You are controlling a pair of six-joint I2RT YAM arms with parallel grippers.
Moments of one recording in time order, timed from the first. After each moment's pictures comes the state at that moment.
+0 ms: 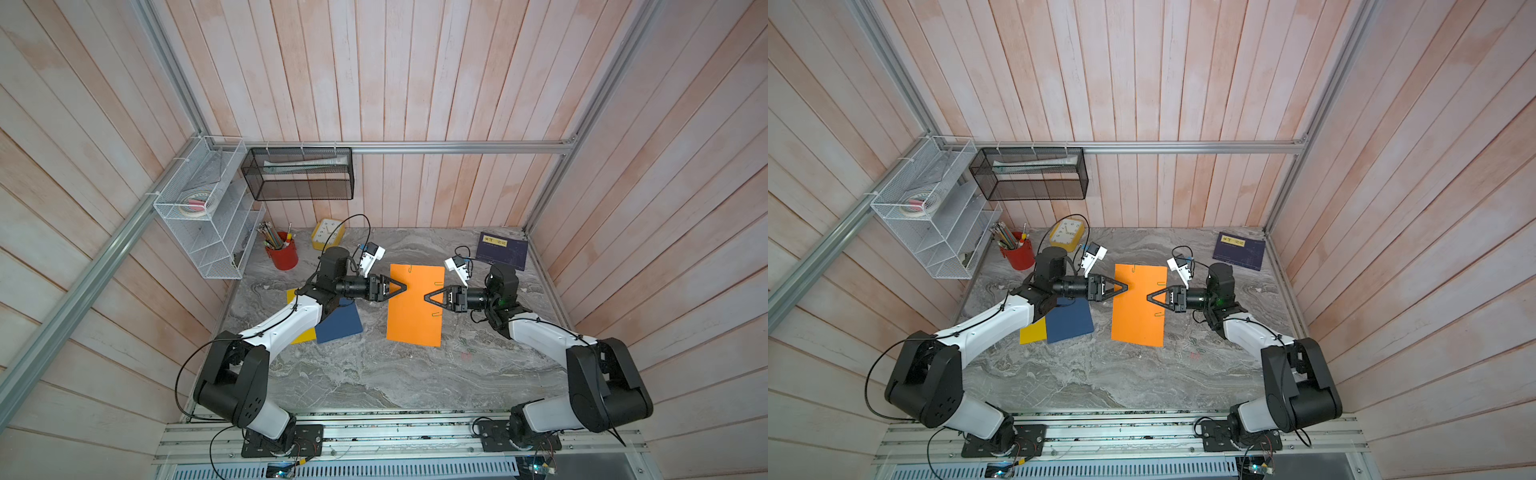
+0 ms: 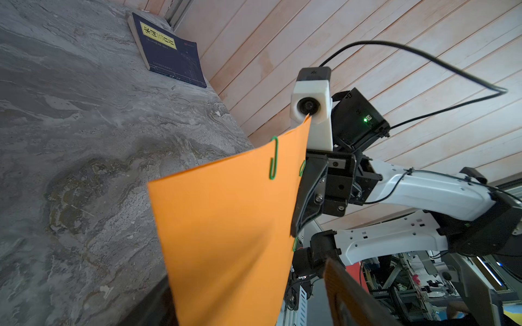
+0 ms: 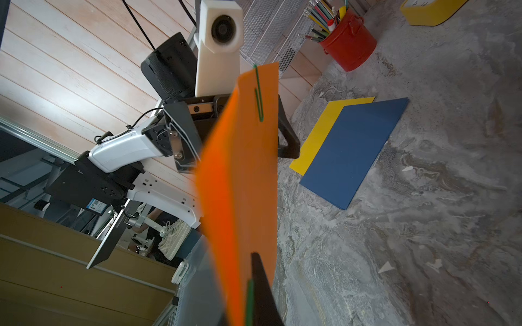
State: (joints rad) left arm -0.43 1.54 1.03 0.11 0.96 -0.51; right arm 0.26 1.44 0.70 0.58 -1.28 0.78
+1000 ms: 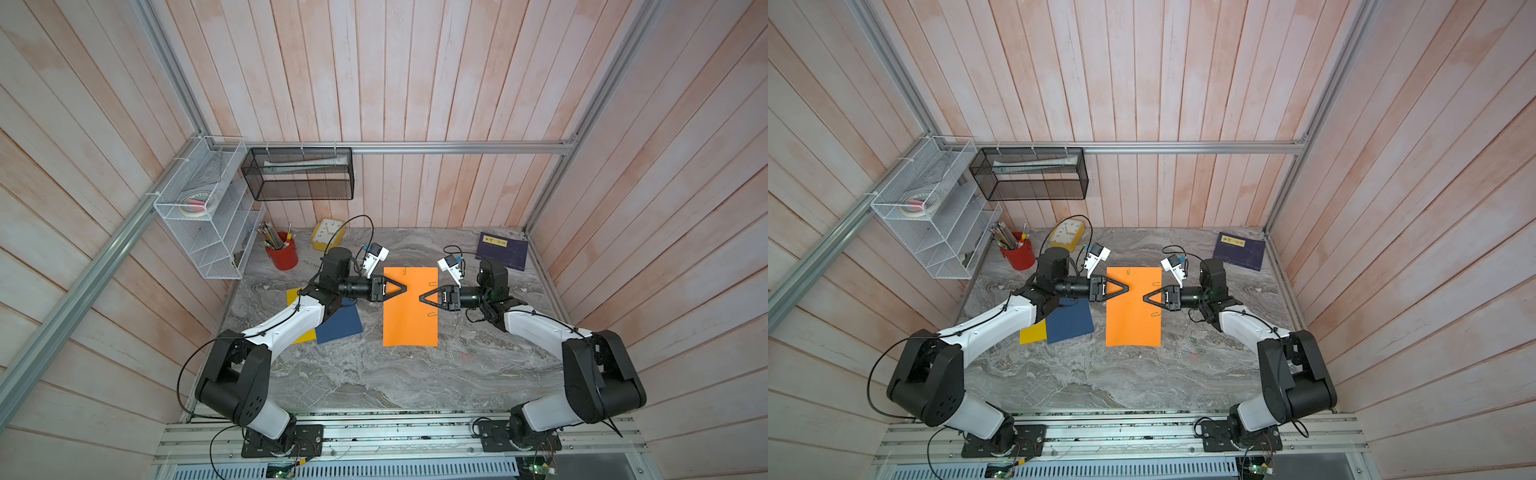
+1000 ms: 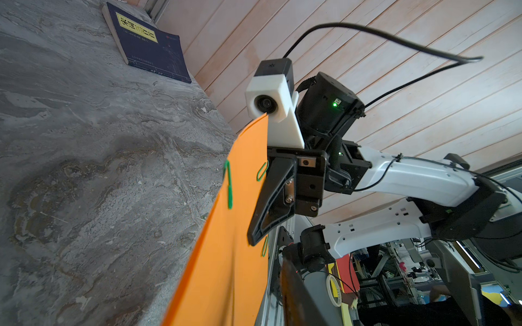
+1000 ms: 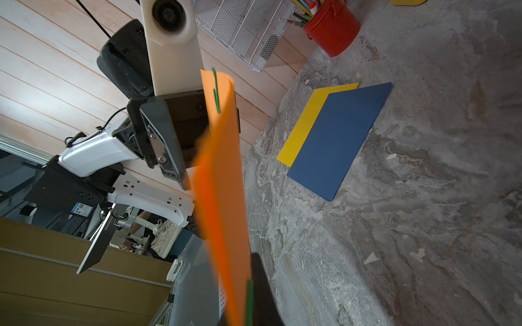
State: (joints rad) left arm -0.45 1.55 1.03 0.14 0.99 -0.53; right arm 0.30 1.49 0.78 0.31 -1.23 0.60
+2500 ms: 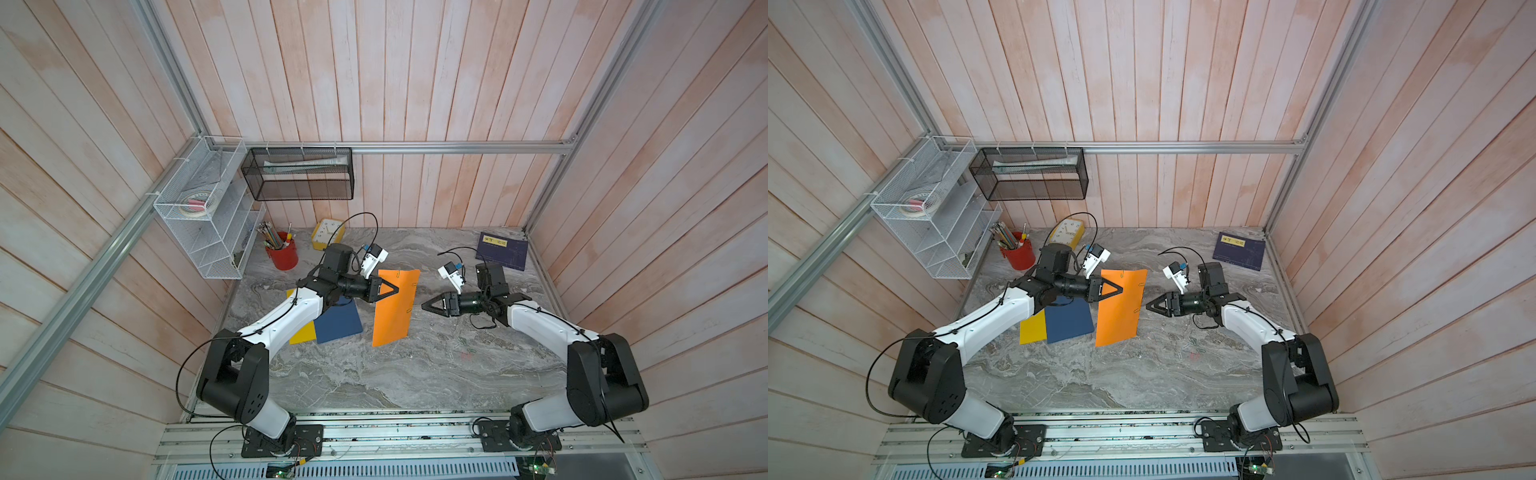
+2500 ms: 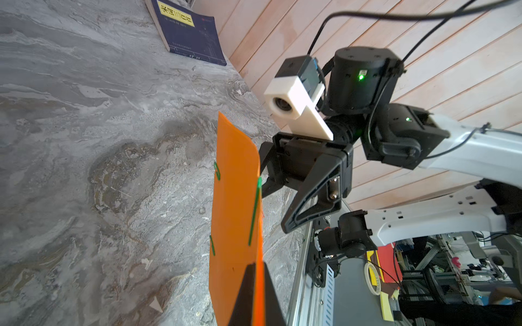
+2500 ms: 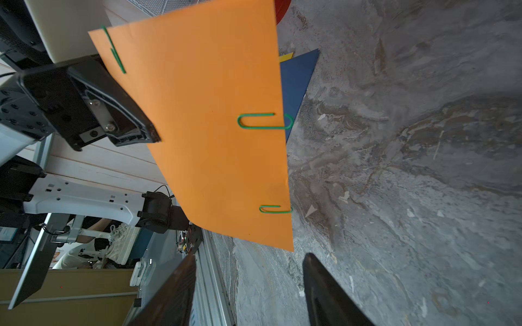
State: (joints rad) left arm -0.43 1.56 1.14 -0.22 0.90 -0.23; right arm 0.28 1.47 0.87 -0.20 -1.03 0.24
